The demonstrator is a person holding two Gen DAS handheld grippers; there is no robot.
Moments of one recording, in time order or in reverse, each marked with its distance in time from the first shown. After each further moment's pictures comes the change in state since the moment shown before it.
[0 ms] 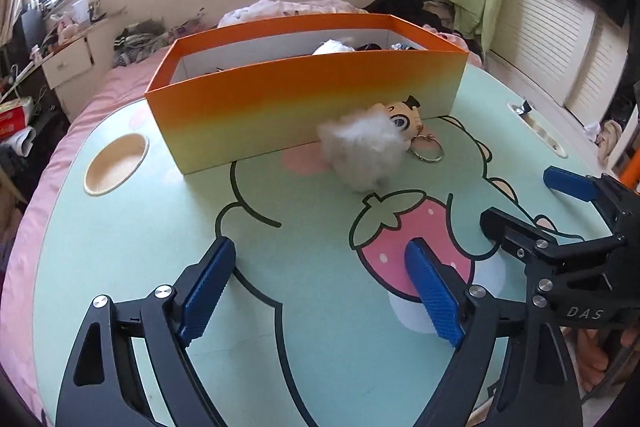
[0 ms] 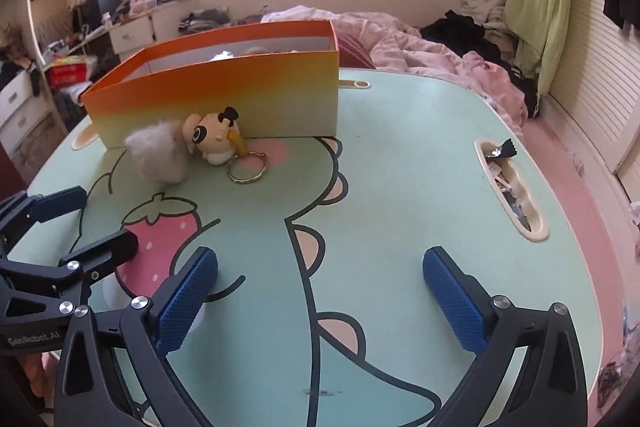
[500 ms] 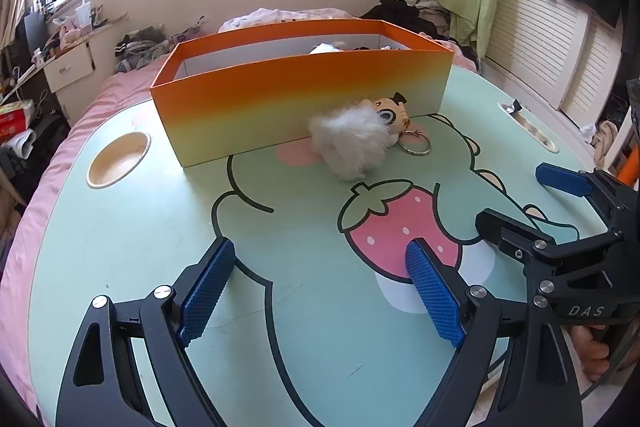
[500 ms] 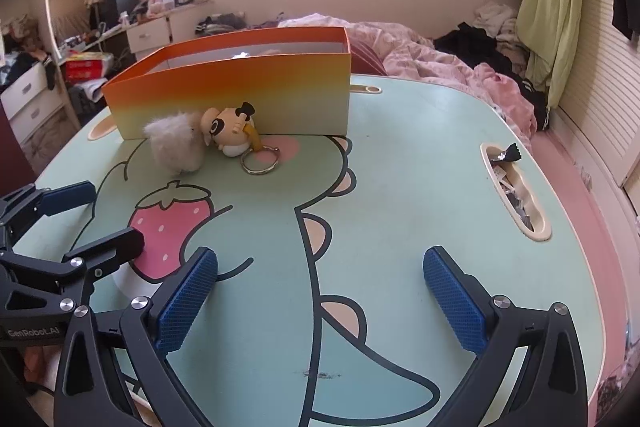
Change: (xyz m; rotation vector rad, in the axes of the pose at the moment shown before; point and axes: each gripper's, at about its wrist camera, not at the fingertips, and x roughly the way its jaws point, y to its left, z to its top) left arm 0.000 -0.004 -0.011 0.007 -0.032 -0.008; right arm -0.014 0.007 -0.005 -0.048 -0.032 0.035
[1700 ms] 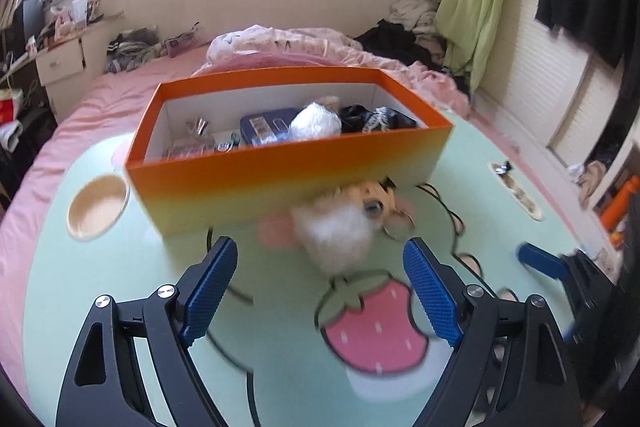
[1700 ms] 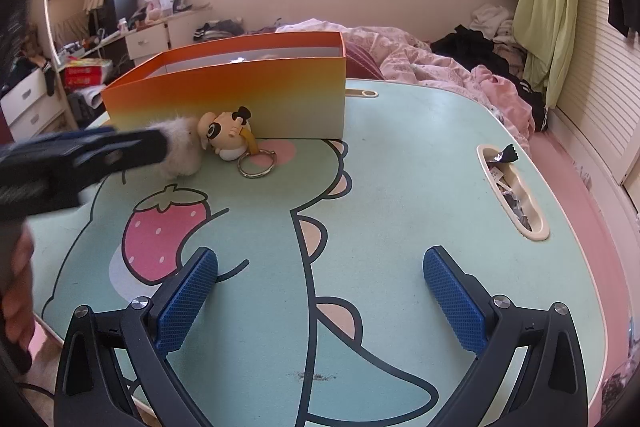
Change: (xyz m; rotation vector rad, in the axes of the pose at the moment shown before) left arm 0.015 0.002 0.050 -0.060 -0.037 -0.059; right arm -0.001 -0.002 0.002 0.014 -0.016 0.001
